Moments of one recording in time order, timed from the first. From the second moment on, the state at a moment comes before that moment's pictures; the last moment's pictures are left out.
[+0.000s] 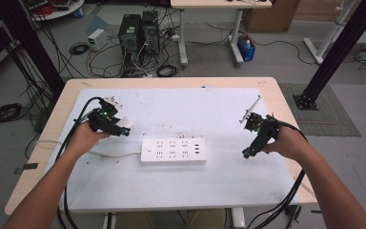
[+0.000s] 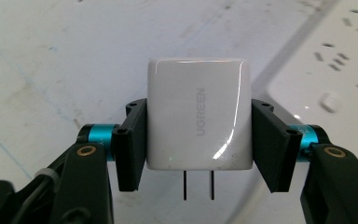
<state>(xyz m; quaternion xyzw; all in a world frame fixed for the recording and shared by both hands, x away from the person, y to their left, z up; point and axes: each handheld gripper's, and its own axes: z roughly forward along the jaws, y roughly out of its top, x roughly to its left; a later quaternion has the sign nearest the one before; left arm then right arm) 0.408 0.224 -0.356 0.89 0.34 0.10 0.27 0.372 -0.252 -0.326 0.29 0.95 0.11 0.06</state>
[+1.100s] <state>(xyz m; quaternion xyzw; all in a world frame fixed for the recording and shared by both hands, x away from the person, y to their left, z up) 0.344 0.195 -0.320 0.91 0.26 0.10 0.31 0.361 -0.243 -0.318 0.31 0.94 0.14 0.08</state>
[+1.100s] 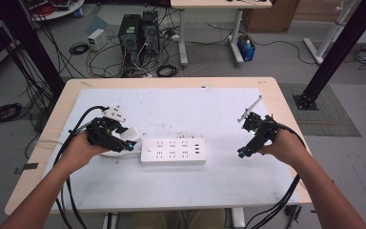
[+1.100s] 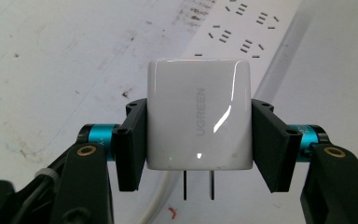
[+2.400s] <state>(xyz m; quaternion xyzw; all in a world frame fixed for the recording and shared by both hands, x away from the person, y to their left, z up) 0.334 0.110 -0.329 0.92 0.11 0.07 0.37 0.337 -0.210 -0.314 0.43 0.83 0.34 -0.07</state>
